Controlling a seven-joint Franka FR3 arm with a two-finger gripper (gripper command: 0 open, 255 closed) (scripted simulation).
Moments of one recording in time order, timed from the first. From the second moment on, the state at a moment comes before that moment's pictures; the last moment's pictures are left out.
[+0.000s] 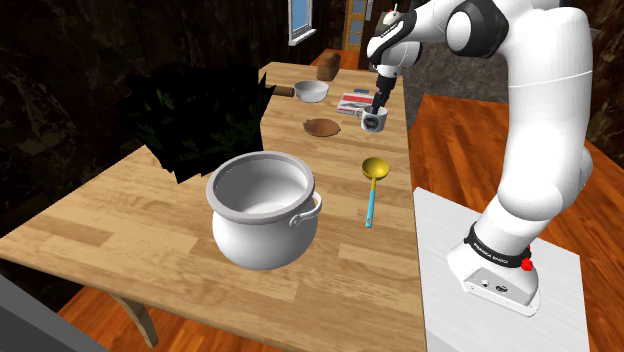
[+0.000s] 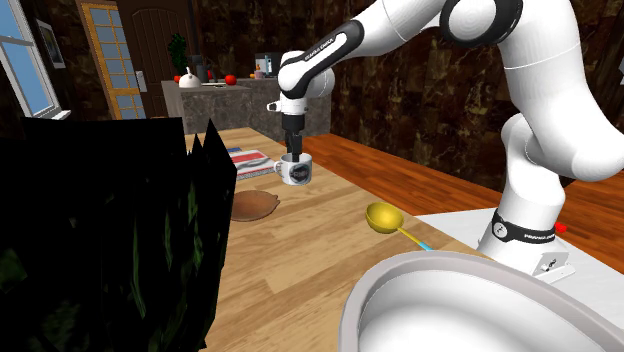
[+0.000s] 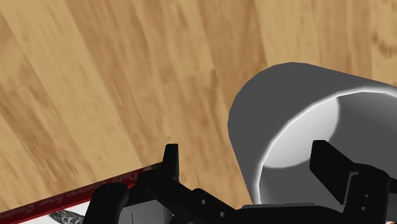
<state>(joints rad) -0.25 0.48 -0.47 -1.71 0.34 2.12 -0.97</state>
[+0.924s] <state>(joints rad) -0.25 0.48 -0.47 -1.71 0.34 2.12 -0.97</state>
